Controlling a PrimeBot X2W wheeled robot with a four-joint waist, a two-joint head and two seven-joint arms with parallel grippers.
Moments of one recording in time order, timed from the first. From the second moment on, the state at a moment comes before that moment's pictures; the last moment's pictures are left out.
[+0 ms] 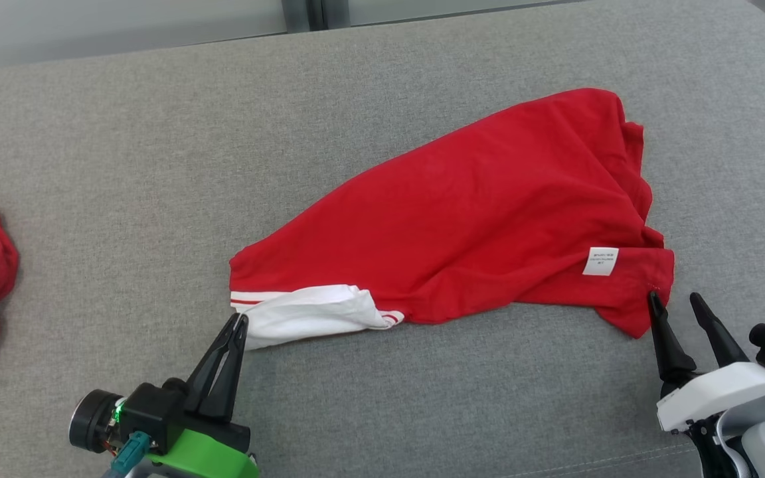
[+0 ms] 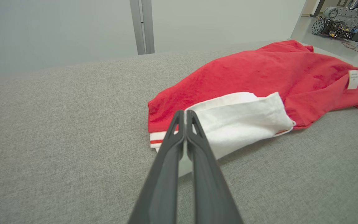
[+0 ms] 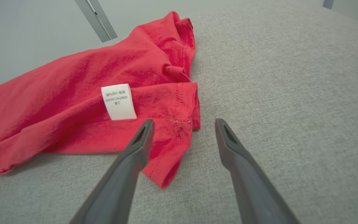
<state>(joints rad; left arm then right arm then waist) -0.03 0.22 -0.27 0.12 -0.23 -0.13 -0.26 -0.10 -0.34 0.16 0.36 0.63 0.13 -0.26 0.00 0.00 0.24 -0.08</state>
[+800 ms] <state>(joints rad) -0.06 0.22 -0.24 0.06 -0.22 -0.13 -0.26 -0.12 -0.37 0.16 0.25 0.73 0.13 -0.26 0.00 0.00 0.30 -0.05</state>
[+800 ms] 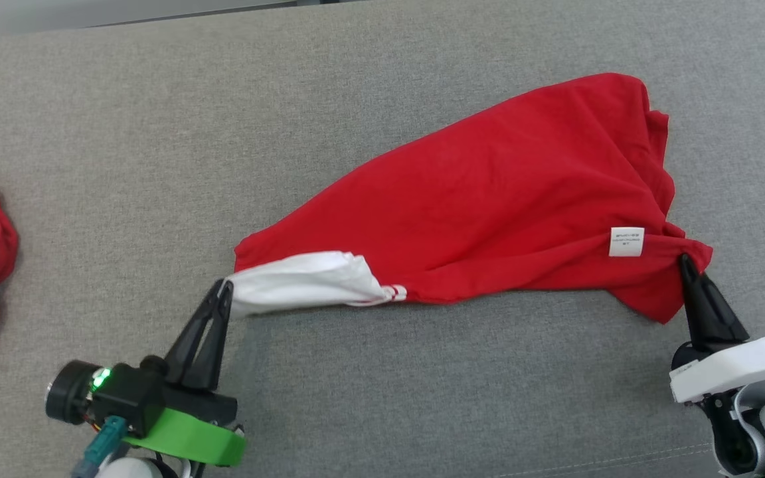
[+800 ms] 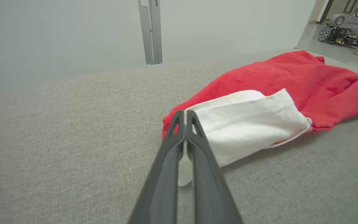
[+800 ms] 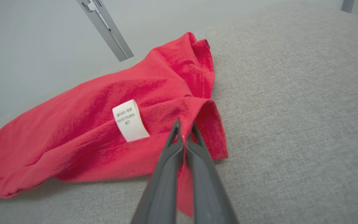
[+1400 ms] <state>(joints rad) -0.82 0.62 -0.27 -0.23 -0.40 -0.13 -0.08 -0.55 -0.77 0.08 -0.11 1.01 0.13 -0.12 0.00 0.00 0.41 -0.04</state>
